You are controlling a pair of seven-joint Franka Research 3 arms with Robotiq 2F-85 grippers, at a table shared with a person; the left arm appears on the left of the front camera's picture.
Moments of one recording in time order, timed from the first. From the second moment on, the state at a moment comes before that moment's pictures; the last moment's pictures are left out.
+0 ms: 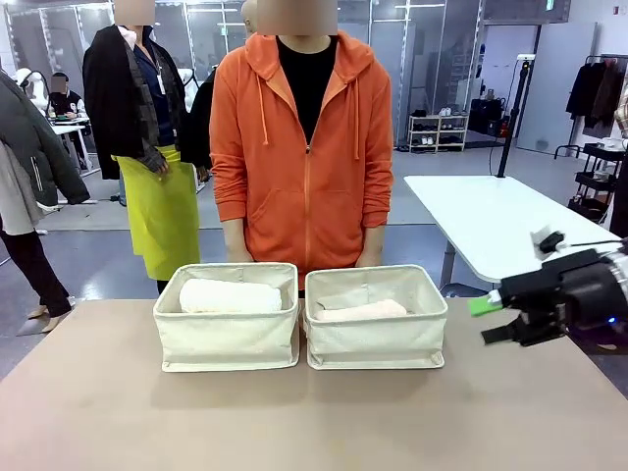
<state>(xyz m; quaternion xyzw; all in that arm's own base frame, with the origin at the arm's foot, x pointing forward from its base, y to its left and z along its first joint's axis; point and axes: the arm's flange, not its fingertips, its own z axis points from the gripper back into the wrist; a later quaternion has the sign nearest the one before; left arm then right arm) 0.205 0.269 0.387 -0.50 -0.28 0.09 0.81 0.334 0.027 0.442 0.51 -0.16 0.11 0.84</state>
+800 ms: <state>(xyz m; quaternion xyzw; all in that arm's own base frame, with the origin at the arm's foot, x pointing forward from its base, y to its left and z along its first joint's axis) 0.205 0.268 0.387 -0.50 -0.28 0.09 0.82 0.334 0.033 0.434 0.51 -0.14 0.11 0.84</state>
